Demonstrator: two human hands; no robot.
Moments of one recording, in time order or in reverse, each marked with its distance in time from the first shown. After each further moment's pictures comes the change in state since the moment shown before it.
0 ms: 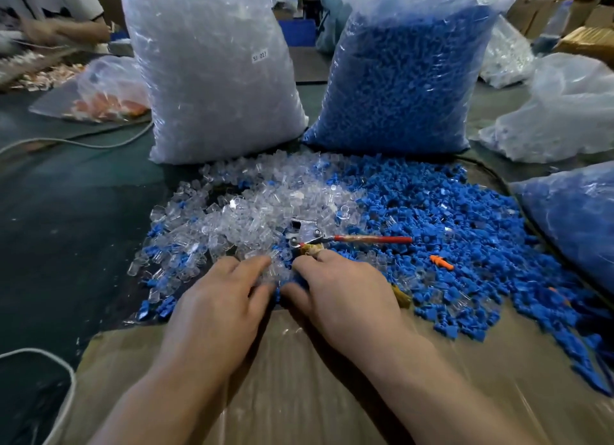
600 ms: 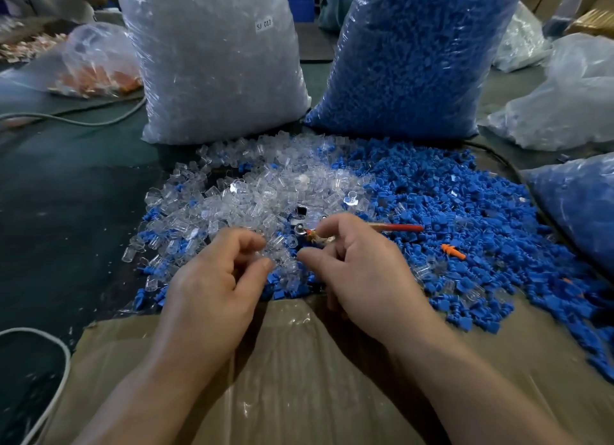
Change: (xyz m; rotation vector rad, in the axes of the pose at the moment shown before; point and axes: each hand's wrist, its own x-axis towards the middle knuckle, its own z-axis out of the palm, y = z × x) left_hand -0.007 -0.008 0.000 -0.422 0.168 -0.022; right_hand -0.002 0.005 -0.013 0.671 0.024 0.291
